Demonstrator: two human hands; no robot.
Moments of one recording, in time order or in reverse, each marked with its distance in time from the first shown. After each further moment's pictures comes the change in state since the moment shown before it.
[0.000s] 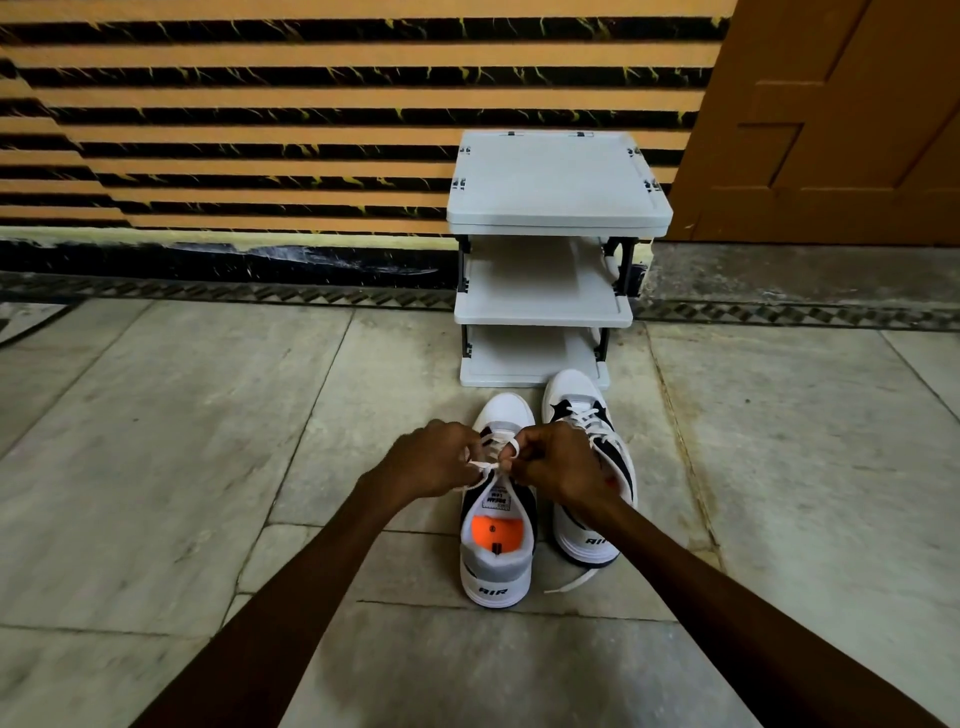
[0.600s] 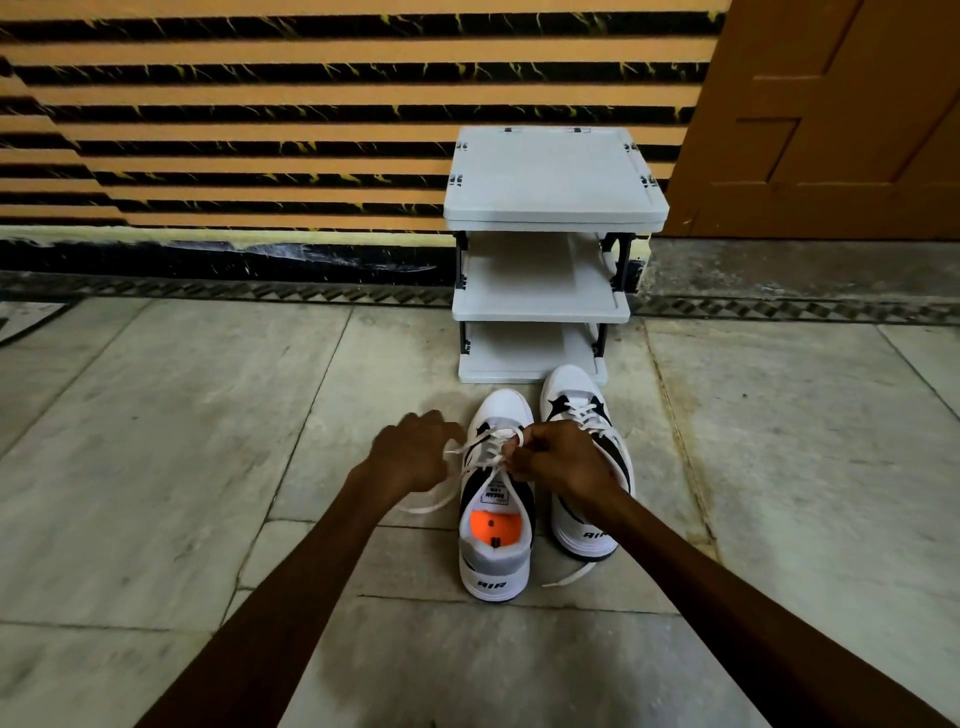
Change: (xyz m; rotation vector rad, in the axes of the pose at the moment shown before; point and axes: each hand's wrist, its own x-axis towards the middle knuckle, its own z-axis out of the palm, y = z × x) left_hand 0.001 -0.017 -0.001 0.263 -0.021 -0.065; right_hand -0.007 0.003 -0.002 0.179 -0.023 0.145
